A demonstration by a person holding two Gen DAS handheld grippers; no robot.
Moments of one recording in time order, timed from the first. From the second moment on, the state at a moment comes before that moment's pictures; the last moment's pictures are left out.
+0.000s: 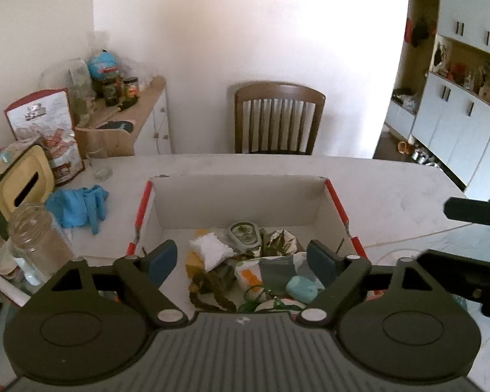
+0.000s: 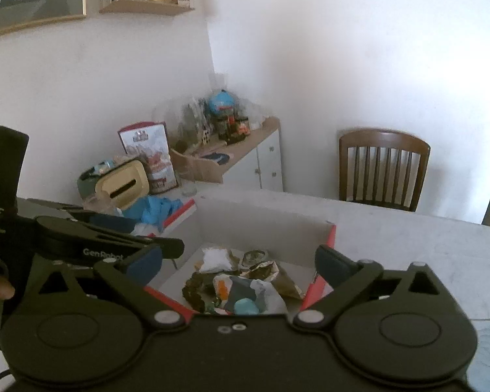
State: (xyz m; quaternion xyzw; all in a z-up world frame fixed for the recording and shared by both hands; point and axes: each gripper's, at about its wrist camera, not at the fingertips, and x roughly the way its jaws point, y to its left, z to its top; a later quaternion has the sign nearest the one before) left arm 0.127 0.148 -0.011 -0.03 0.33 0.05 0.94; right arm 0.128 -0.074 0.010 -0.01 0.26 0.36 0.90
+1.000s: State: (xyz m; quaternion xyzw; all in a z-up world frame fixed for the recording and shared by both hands) left arm 0.060 0.116 -0.001 -0.03 0.30 0.05 0.95; right arm 0.068 -0.120 0.010 0.02 0.27 0.35 0.90
